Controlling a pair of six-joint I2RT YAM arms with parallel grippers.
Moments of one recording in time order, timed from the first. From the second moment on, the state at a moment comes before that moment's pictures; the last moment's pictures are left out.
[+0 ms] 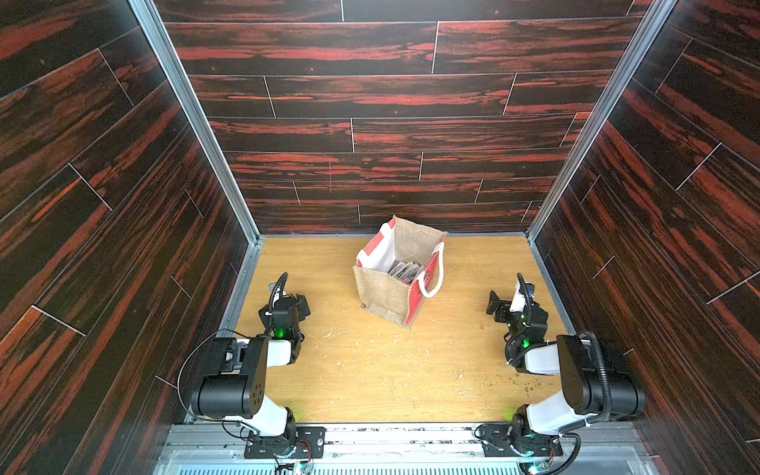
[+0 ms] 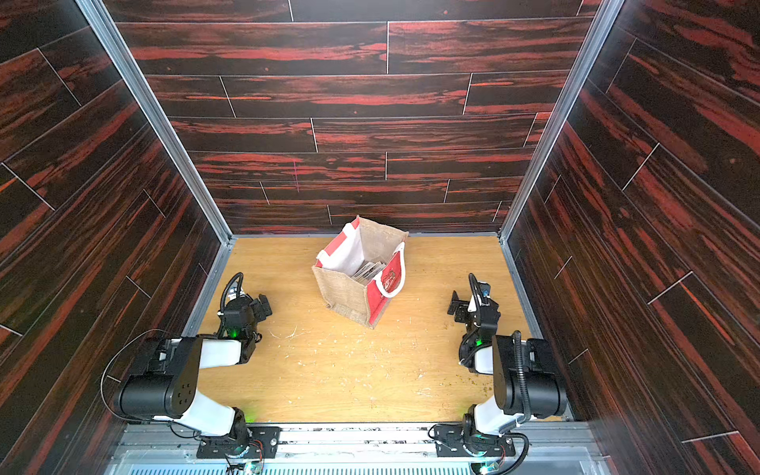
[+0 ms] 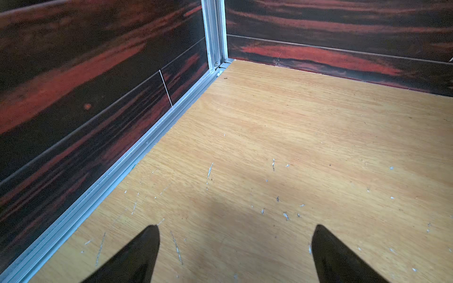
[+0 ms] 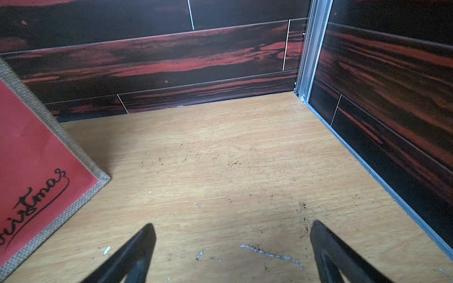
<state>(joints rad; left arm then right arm) 0.02 1.55 0.41 0.72 -0.38 -0.15 -0.06 1.55 0.30 1.04 -0.01 0.07</state>
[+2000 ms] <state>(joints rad) -0.22 1.58 1.59 -0.45 0.11 -0.46 -0.01 1.07 0.91 -0.46 0.17 0.40</state>
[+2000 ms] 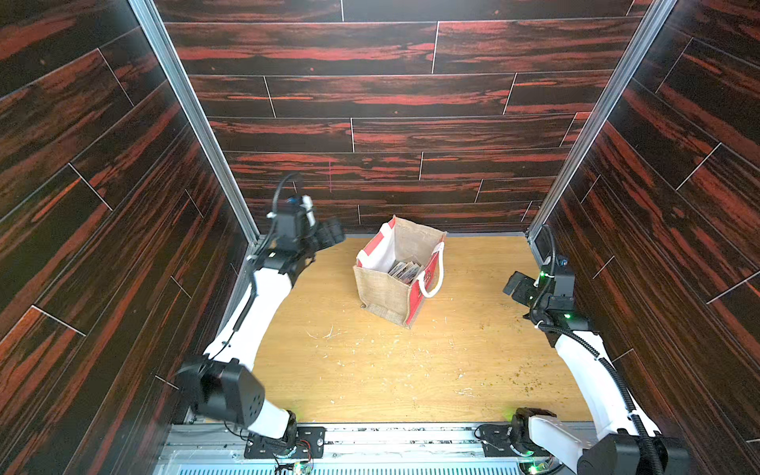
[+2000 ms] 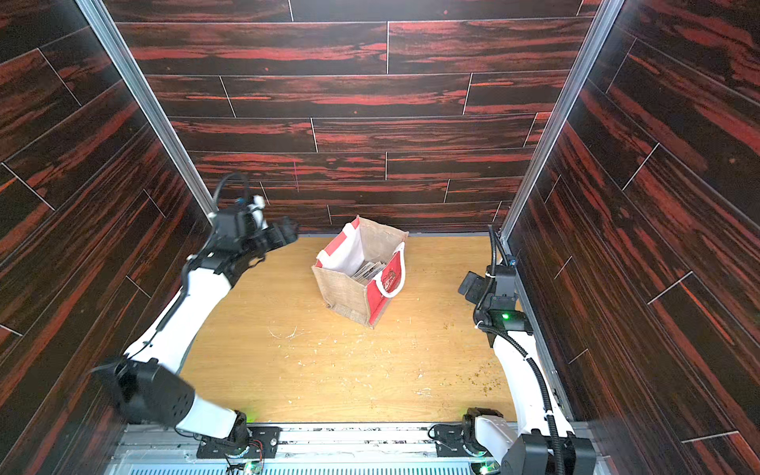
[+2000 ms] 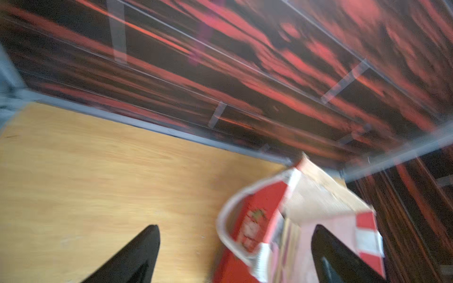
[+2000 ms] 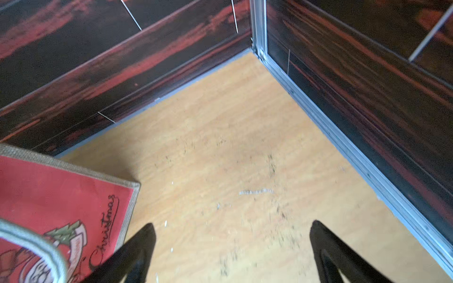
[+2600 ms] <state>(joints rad) -0.39 2.35 2.71 -1.22 0.08 -0.26 0.00 1.01 1.03 -0.68 0.17 0.42</state>
